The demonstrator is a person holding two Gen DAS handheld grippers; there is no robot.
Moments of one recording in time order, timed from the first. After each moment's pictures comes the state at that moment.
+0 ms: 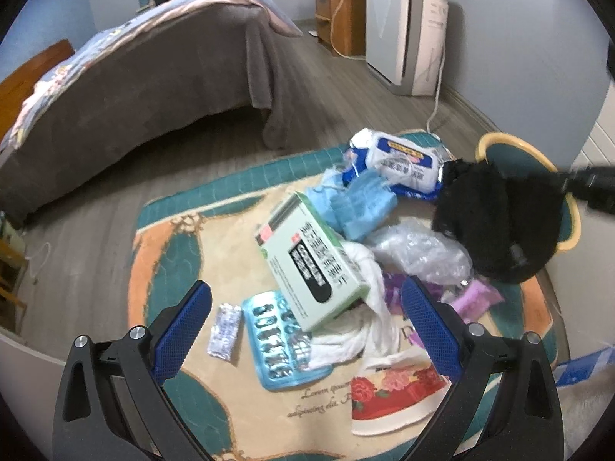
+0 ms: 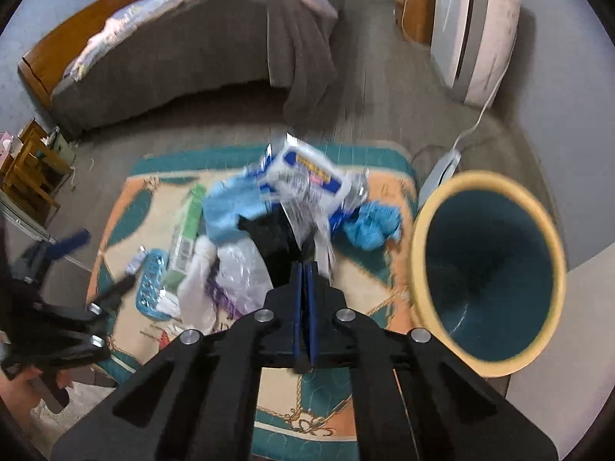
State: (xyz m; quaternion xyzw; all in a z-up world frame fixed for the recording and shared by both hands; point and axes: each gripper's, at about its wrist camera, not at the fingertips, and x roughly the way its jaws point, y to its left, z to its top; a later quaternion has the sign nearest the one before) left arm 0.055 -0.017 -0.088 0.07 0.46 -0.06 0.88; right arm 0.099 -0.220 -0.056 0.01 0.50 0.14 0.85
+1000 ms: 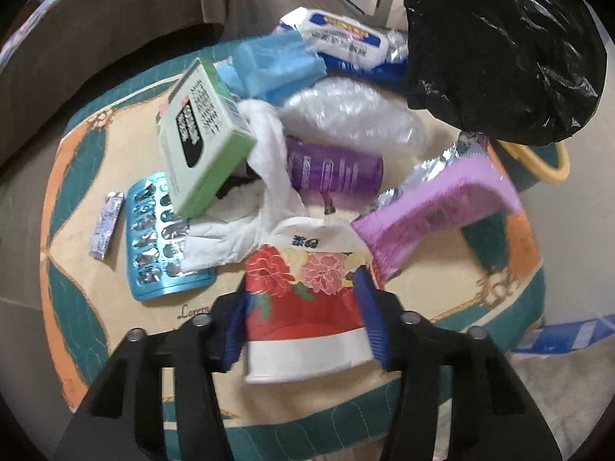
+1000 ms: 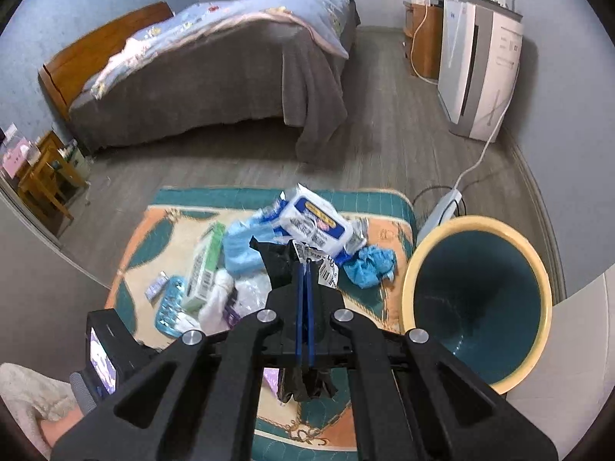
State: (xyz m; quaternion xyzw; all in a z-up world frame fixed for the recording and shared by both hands) left arm 0.024 -0.084 -0.164 0.03 0.56 -0.10 0.82; right arm 0.095 -0.232 -0.016 0.02 0.45 0.17 0.88
